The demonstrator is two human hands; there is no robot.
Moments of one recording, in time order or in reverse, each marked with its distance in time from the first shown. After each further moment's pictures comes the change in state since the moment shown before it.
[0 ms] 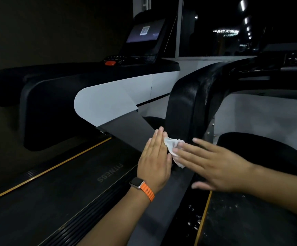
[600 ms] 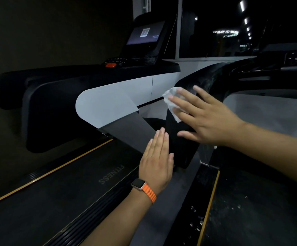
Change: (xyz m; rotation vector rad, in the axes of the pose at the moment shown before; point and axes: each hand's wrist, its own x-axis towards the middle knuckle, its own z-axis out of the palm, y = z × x) left_hand 0.000 0.004 -0.002 0.074 -0.010 0.005; right_hand 0.059 0.082 -0.028 -0.063 0.090 0.215
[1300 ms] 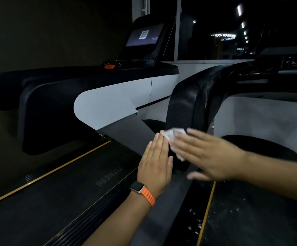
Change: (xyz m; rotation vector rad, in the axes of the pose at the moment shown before) left_hand -0.001 -0.004 0.004 -0.014 0.042 0.028; right_hand -0.045 -0.049 0.016 0.071 -0.058 -0.183
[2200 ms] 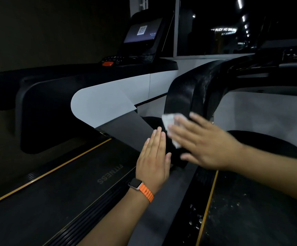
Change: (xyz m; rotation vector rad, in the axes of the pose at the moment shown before) left_hand 0.000 0.000 0.003 0.003 0.012 -0.009; right_hand 0.002 0.005 0.008 0.001 0.058 0.137
